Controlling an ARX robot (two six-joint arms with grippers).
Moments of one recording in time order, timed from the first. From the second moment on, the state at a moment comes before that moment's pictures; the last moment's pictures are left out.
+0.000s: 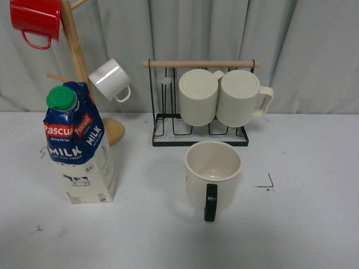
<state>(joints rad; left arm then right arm) 0.00 0.01 0.01 0.00 0.00 -0.01 0.00 0.19 0.01 0.19 0.00 0.00</state>
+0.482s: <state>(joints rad) 0.00 0.01 0.01 0.00 0.00 -0.01 0.00 0.00 0.01 0.00 0.00 0.00</state>
